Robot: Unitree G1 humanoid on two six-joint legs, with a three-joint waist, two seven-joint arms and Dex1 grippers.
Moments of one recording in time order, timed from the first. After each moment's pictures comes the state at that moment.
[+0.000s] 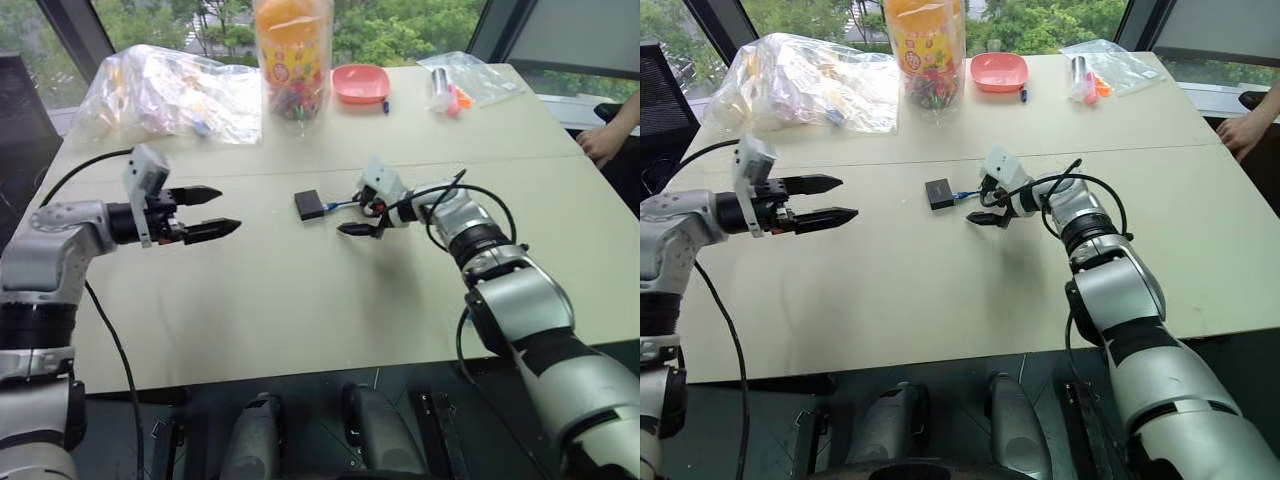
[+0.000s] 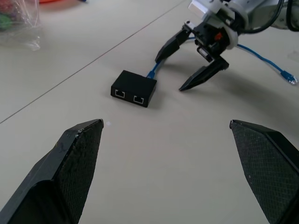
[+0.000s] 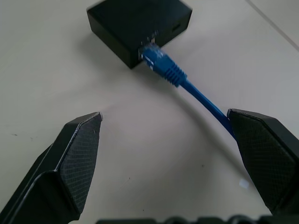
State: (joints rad) left arm -0.54 0.82 0.13 0.11 -0.55 0.58 -1.13; right arm -1.21 -0.32 0.26 1.29 -0.07 -0.02 0.94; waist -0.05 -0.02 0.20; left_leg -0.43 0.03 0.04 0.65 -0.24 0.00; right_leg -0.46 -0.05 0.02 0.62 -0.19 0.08
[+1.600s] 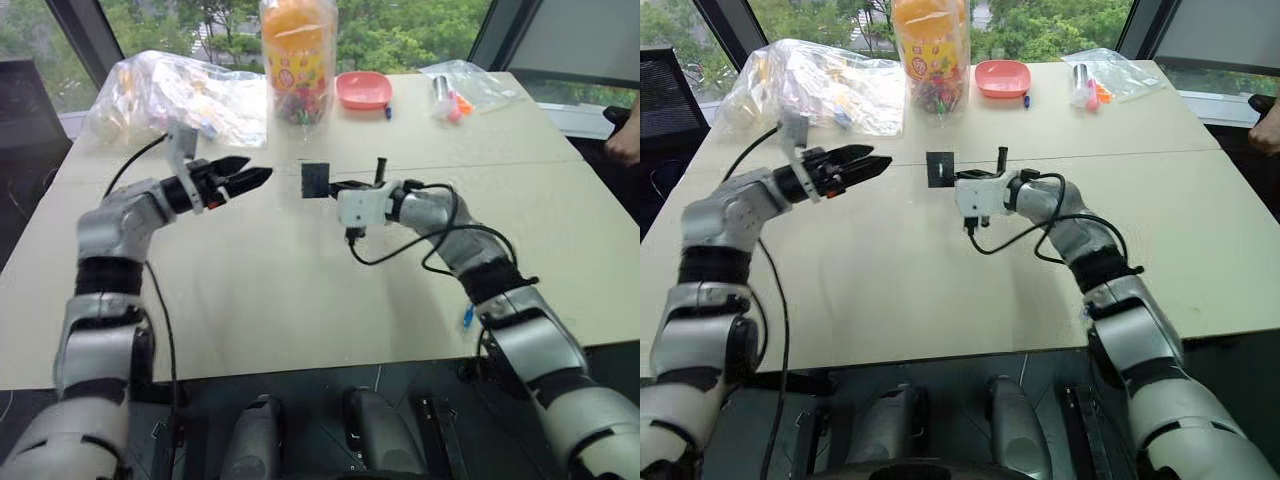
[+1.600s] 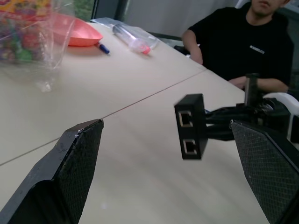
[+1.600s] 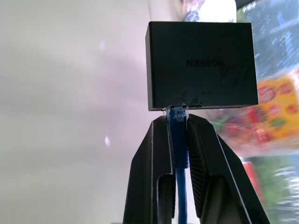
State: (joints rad) left arm -0.98 0.50 0.10 0.70 -0.50 0.50 -1.04; right arm -0.89 -0.48 0.34 0.53 -0.59 -0.45 0.48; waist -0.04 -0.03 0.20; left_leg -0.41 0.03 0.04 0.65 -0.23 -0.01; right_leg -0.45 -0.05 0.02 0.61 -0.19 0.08
